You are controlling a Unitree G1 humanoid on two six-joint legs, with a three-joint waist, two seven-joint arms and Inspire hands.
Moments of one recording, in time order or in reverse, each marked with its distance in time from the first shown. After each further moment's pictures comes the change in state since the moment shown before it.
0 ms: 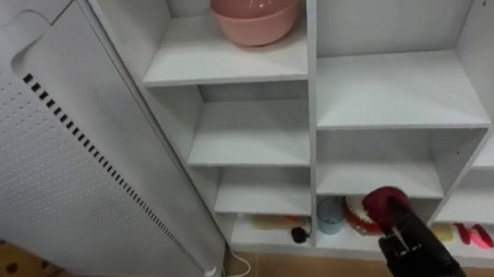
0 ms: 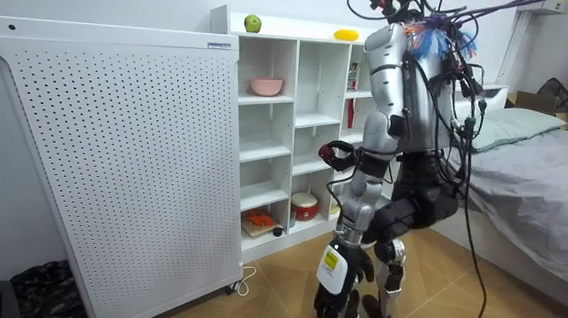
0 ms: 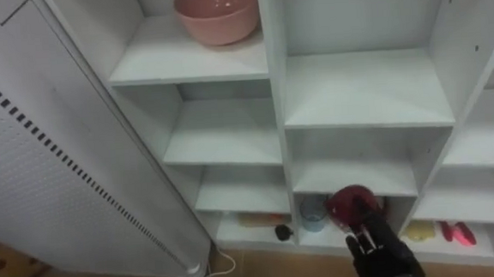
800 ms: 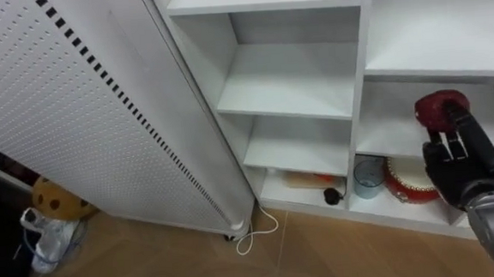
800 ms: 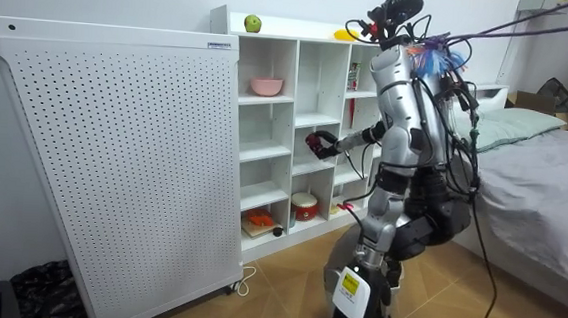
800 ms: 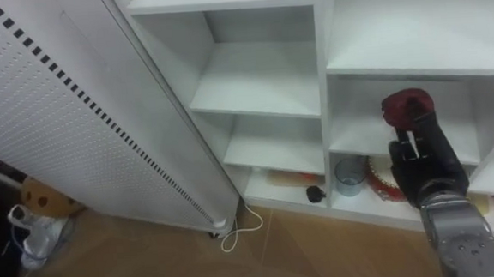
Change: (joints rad) left arm 0.024 0.049 -0.042 -0.074 -0.036 -0.021 0.003; right arm -0.278 -0.139 -0.091 0.006 0.061 -0.037 -0.147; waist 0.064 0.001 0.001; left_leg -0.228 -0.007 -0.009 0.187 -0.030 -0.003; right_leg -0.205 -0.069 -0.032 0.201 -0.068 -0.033
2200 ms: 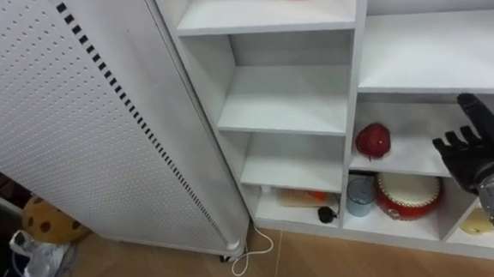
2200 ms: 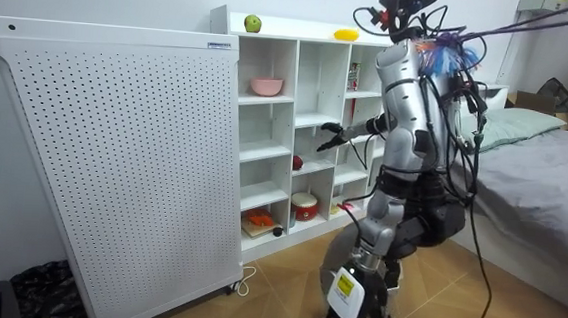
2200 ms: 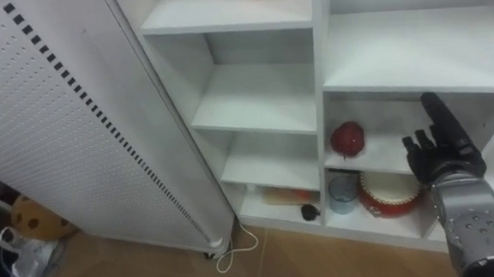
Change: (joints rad) left arm 0.060 0.015 -0.025 -0.020 0.006 -0.002 -0.006; right arm 0.007 -0.019 0.002 0.026 0.020 -0.030 -0.096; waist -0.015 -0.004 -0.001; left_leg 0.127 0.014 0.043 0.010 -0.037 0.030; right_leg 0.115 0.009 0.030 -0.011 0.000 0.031
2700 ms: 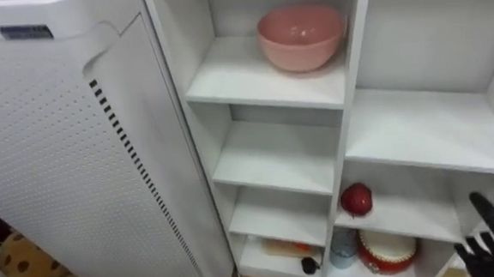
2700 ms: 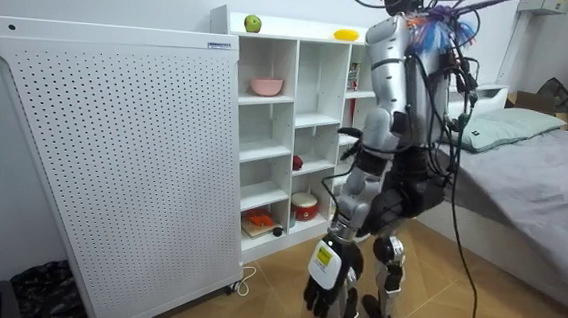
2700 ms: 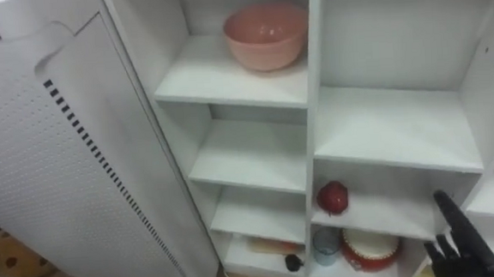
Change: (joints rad) left arm -0.039 0.009 0.086 0.103 0.001 -0.008 -0.042; right arm 0.319 0.028 0.000 0.256 -0.040 0.052 0.289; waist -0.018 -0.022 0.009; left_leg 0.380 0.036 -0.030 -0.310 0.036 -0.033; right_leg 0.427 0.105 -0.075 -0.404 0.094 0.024
